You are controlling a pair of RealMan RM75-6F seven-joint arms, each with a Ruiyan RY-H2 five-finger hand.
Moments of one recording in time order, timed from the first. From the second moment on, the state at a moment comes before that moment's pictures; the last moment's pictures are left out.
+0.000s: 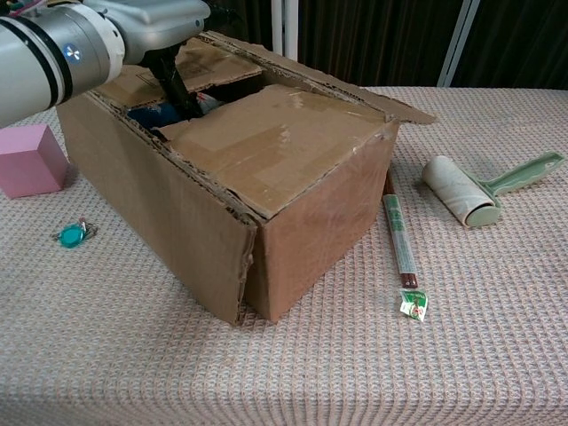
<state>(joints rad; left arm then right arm) -0.98 -1.56 -0.23 -1.64 0.77 1.19 0.80 0.10 -1.14 0.28 -1.52 -1.37 1.58 0.30</state>
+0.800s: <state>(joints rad) -0.93 -1.58 -0.23 -1.48 1.08 1.46 0.93 0.11 -1.15 0.28 -1.53 -1.36 1.57 0.28</state>
